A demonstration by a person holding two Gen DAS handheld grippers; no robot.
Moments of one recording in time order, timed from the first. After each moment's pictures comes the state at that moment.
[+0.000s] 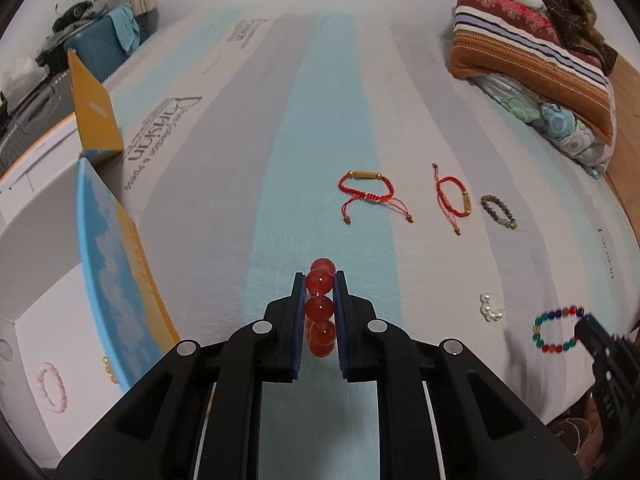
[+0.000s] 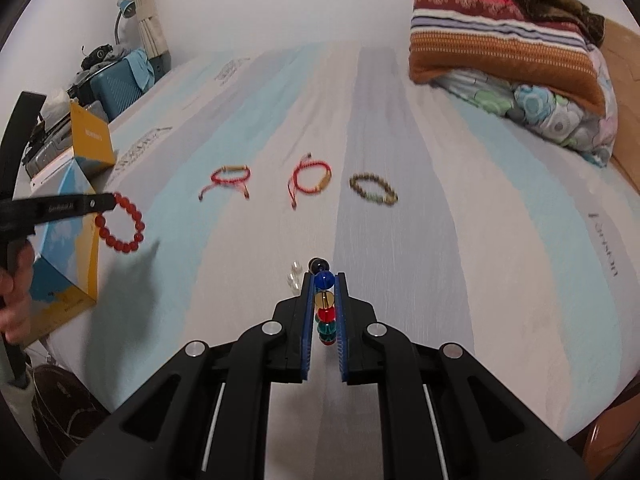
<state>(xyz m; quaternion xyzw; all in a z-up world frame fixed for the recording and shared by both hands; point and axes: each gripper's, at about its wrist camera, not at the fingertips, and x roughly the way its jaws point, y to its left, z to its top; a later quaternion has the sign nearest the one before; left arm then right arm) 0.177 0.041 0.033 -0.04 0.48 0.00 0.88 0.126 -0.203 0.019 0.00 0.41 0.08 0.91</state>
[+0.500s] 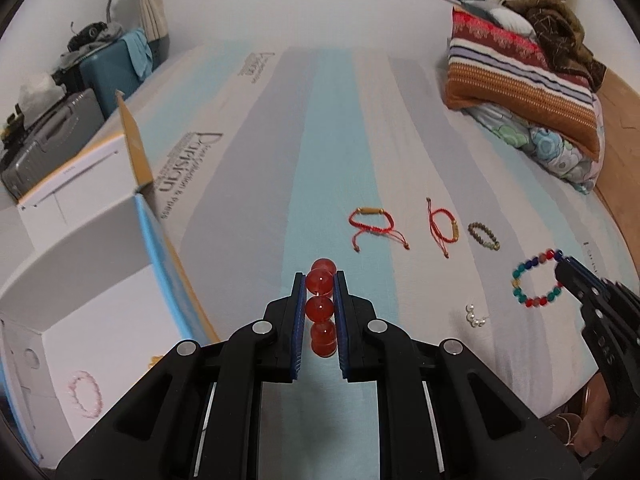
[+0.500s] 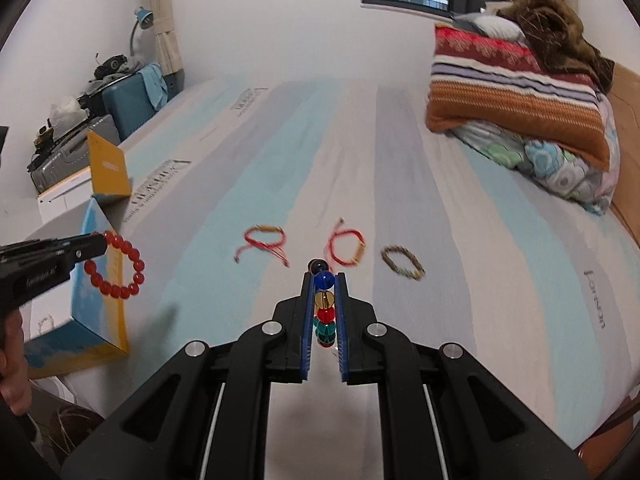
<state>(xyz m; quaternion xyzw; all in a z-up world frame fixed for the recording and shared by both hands) 0.146 0.067 0.092 -0.04 0.44 0.01 0.90 0.151 -0.140 0.086 -0.03 0.37 0.08 0.92</state>
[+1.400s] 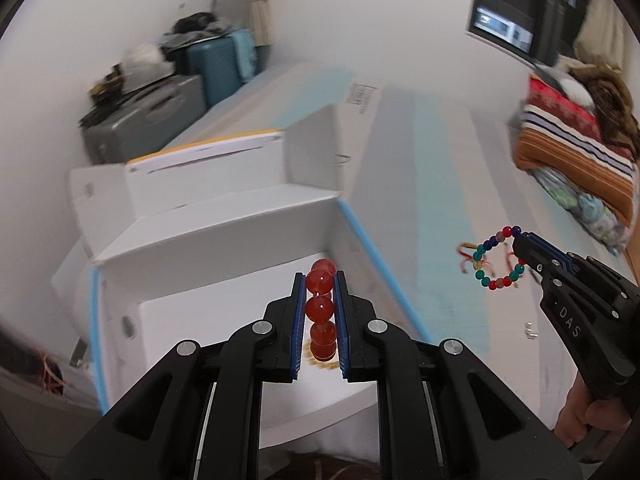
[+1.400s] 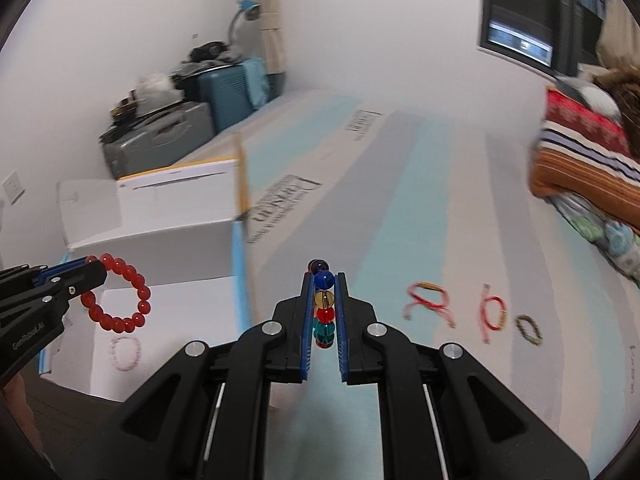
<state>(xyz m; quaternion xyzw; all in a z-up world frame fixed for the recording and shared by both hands) 0.045 0.236 0.141 -0.09 0.40 0.13 0.90 0.128 0.079 0.132 -0.08 0.34 0.22 0.91</state>
